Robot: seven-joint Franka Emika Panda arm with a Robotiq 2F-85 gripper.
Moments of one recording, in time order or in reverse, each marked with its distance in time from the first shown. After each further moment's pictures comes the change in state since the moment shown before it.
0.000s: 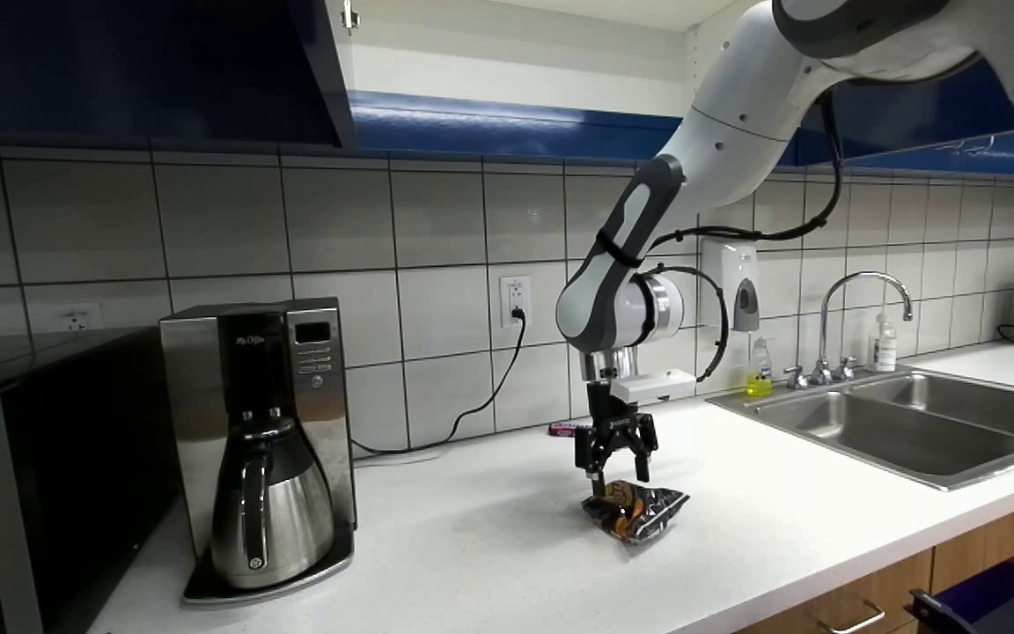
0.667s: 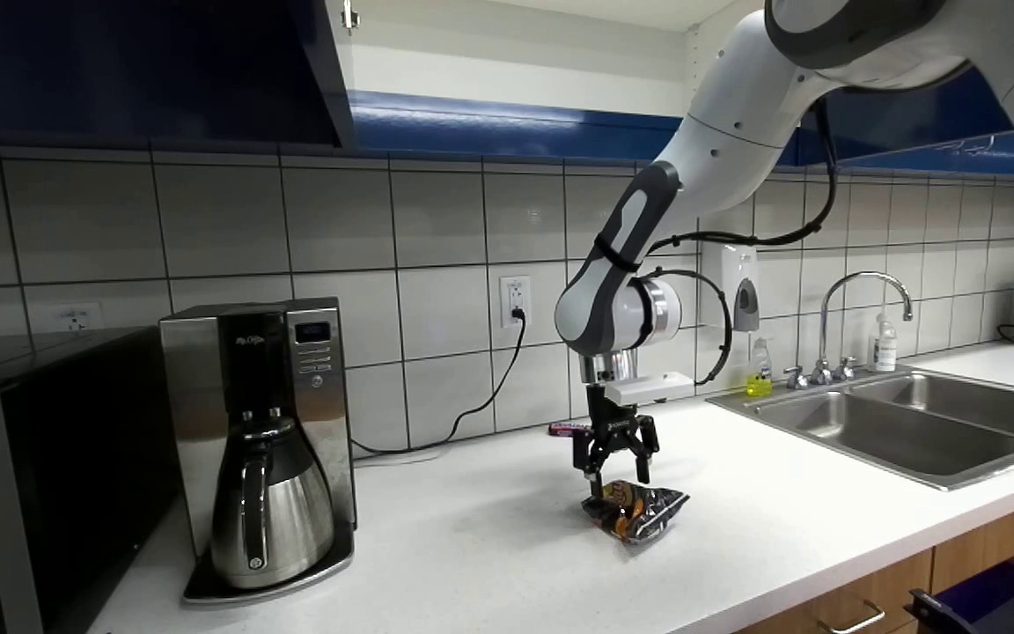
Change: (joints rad) arm 0.000 0.024 -0.006 0.024 -0.001 0.000 0.072
